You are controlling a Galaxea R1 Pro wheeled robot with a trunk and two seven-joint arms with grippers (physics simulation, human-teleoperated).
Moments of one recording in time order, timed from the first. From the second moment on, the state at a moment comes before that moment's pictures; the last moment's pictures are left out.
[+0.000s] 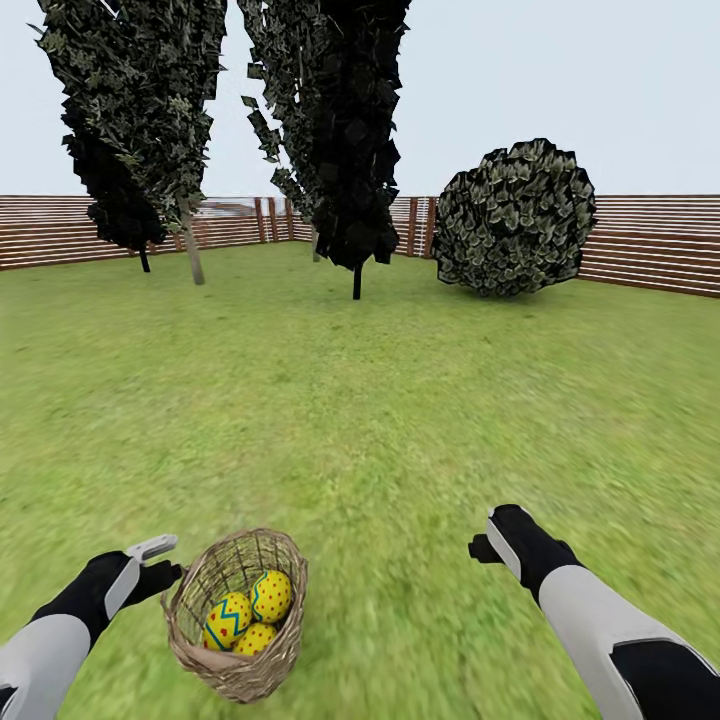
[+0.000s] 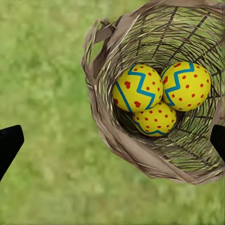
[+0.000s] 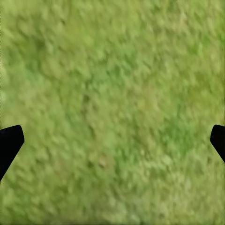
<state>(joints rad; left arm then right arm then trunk) -0.72 0.25 0.24 -0.37 0.15 0.53 0.06 -0.83 -0.05 0.11 -0.40 -0.11 0.72 -0.21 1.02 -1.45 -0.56</state>
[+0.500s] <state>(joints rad) -0.72 0.25 0.24 -0.37 0.15 0.53 0.05 -0.83 -0.04 0.11 -0.39 -0.11 0.72 -0.21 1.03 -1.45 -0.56</state>
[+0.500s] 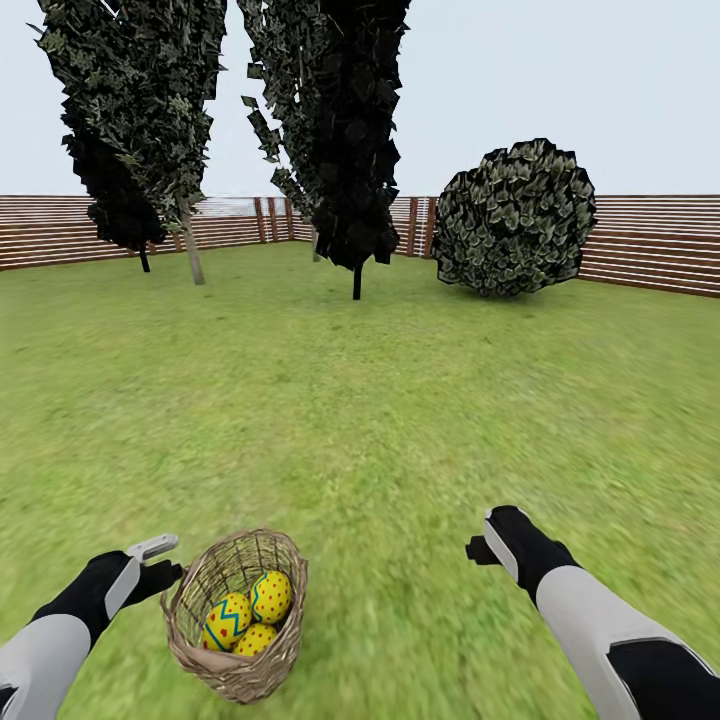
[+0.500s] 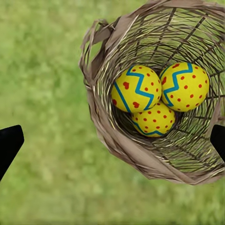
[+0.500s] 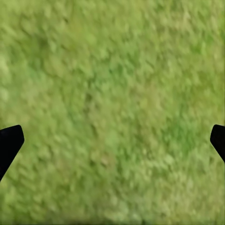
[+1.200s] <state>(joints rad) -0.72 0.25 0.24 -0.37 0.15 0.53 0.05 -0.83 -0.04 0.11 -0.39 -0.11 0.72 -0.21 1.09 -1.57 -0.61</state>
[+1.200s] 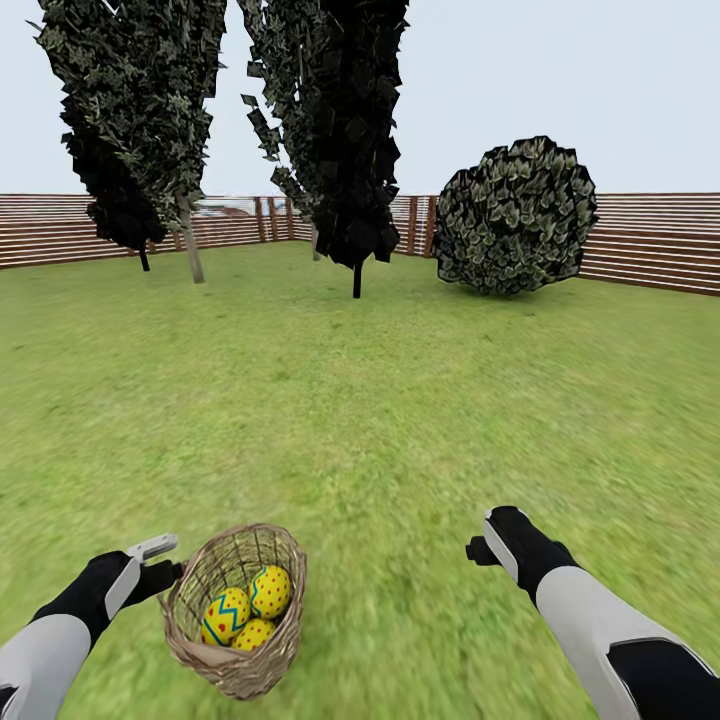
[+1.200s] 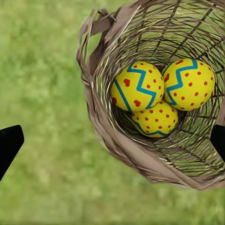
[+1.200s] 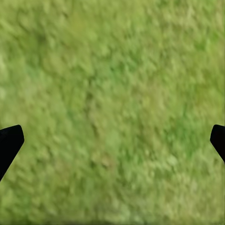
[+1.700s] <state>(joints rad) -0.72 0.25 0.24 -0.37 0.15 0.53 0.05 -0.83 -0.03 0.11 -0.39 -0.11 0.72 -0.21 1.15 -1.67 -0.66</state>
